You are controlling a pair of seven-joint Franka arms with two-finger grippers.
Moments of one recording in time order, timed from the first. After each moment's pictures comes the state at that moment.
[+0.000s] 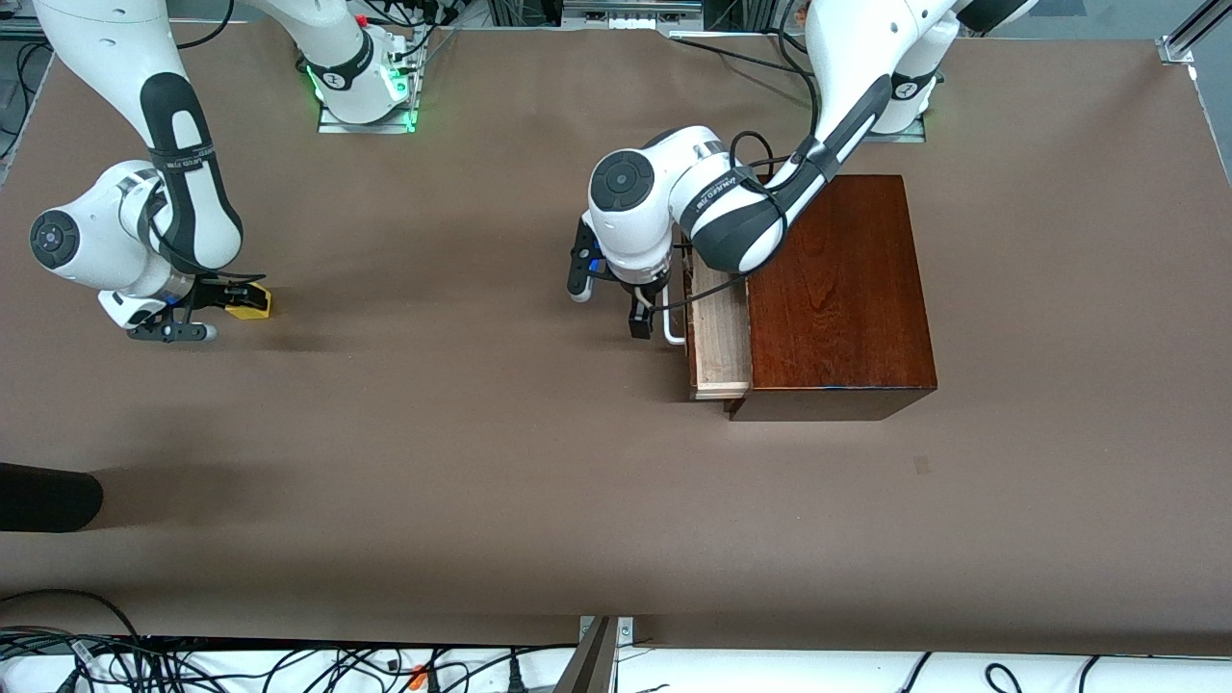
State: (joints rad) left arm -0.40 0.68 -0.48 -1.48 0.39 1.96 0.71; right arm 0.43 0.43 -0.68 -2.25 0.39 2.41 -0.53
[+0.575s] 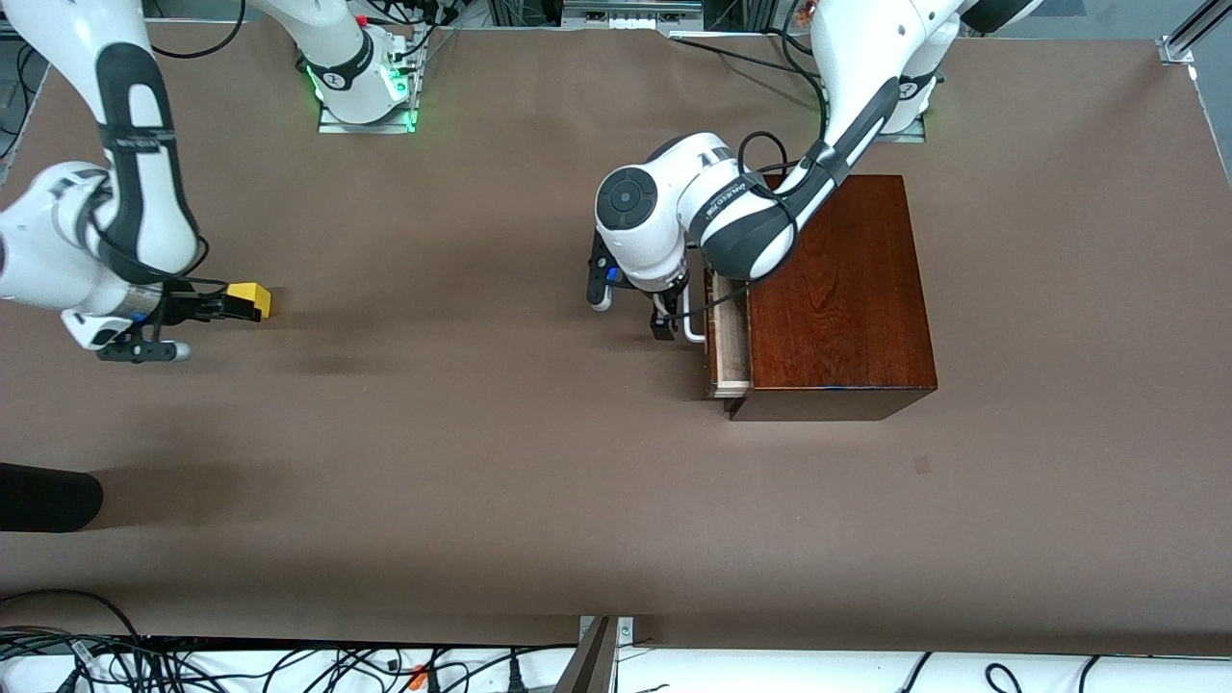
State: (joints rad) left arm -0.39 0.68 -0.46 -1.47 0.39 1.84 0.71; right arm 0.43 0.37 -0.69 -2.01 0.36 2.06 -0.44
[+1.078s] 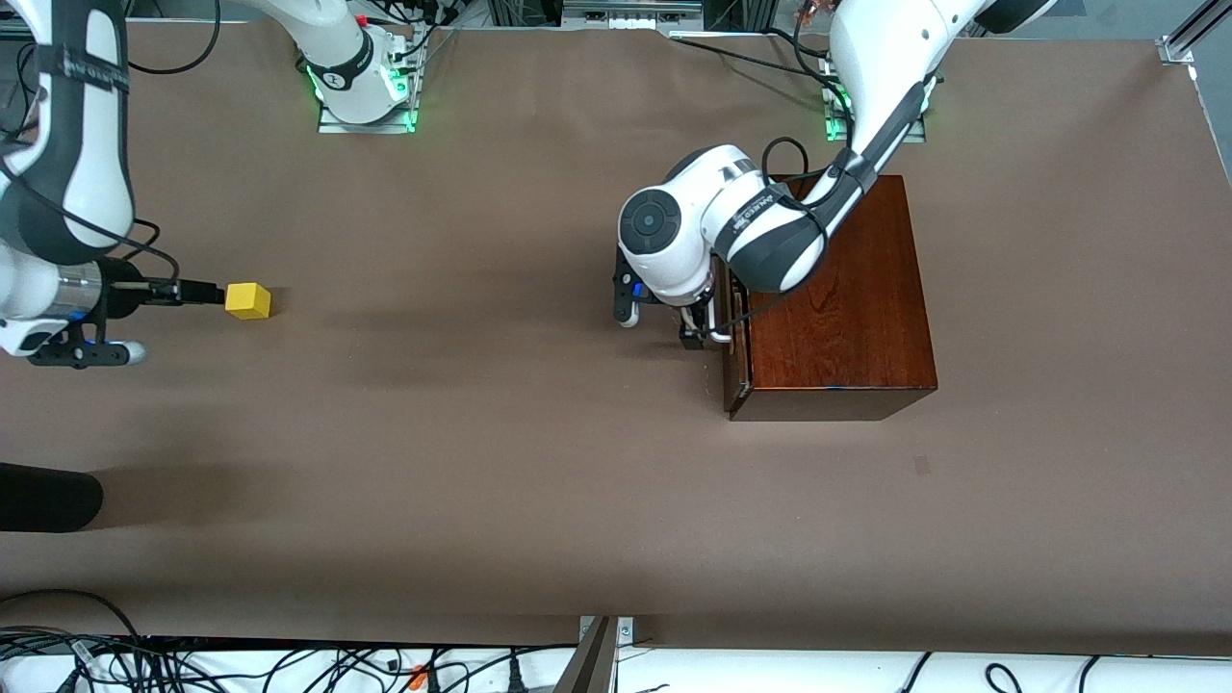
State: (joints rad) left arm -0.33 0.67 -0.46 -1.47 0.39 1.78 0.71; right arm 0.47 0.34 -0.69 -1.65 0.22 1.58 -0.23
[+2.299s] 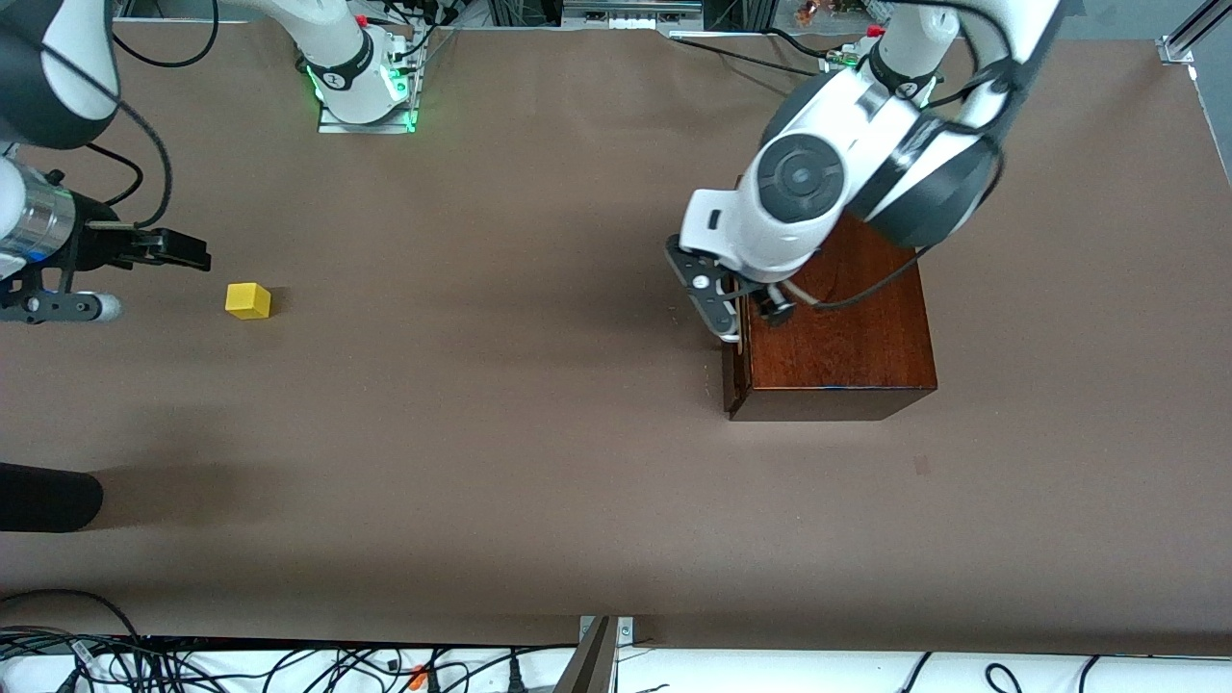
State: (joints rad) left arm -0.16 0.42 -0.46 -1.41 0.12 1.60 0.33; right arm 0.55 0.16 -0.57 -1.58 0.04 1.53 -0.03
